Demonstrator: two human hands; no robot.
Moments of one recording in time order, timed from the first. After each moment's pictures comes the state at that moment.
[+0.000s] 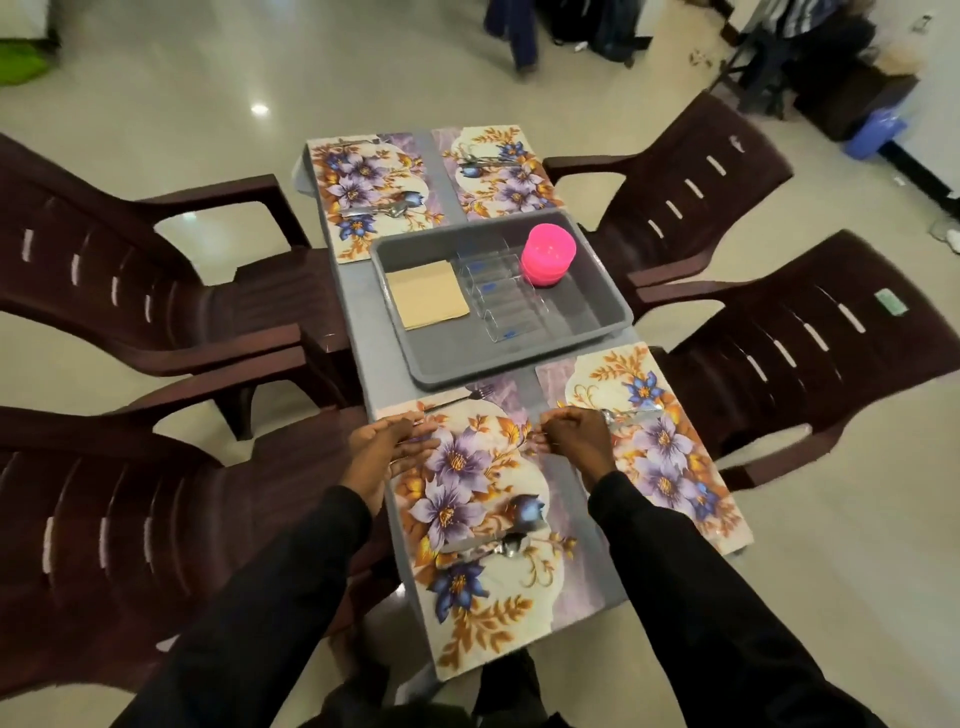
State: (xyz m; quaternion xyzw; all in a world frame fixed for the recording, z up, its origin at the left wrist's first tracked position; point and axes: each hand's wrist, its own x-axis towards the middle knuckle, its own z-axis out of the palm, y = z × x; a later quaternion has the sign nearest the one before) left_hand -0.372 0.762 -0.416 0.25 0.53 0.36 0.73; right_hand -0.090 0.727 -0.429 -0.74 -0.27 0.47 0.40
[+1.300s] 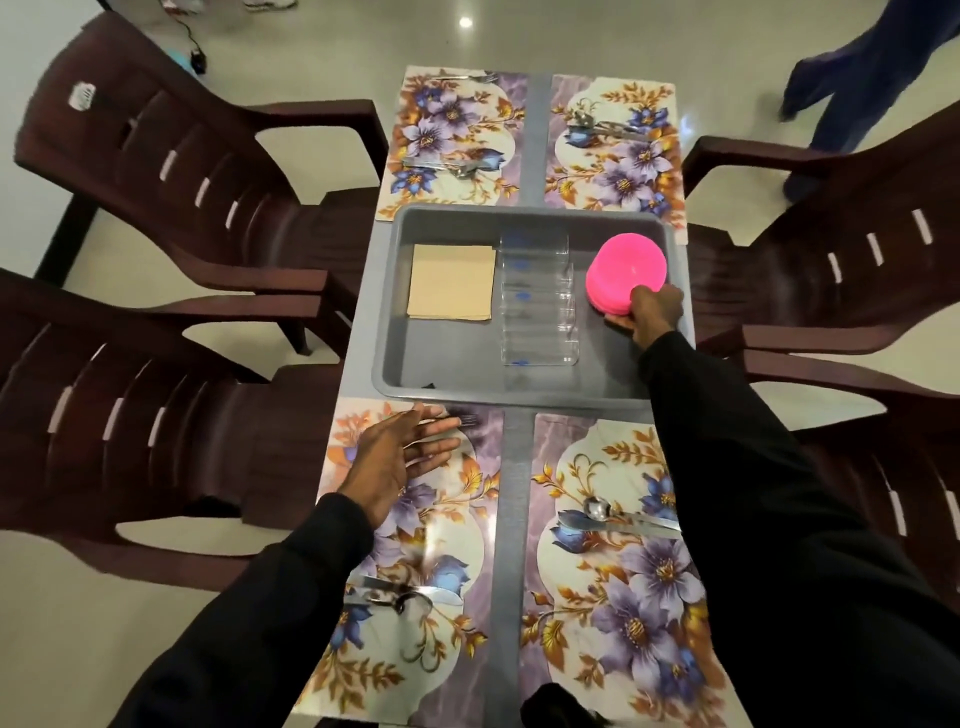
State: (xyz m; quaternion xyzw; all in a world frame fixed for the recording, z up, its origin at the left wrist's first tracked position) left_hand -0.206 0.819 -0.431 0.12 0.60 0.42 0.67; right_hand 0.095 1.085 -0.500 -0.74 -0.22 0.48 0.42
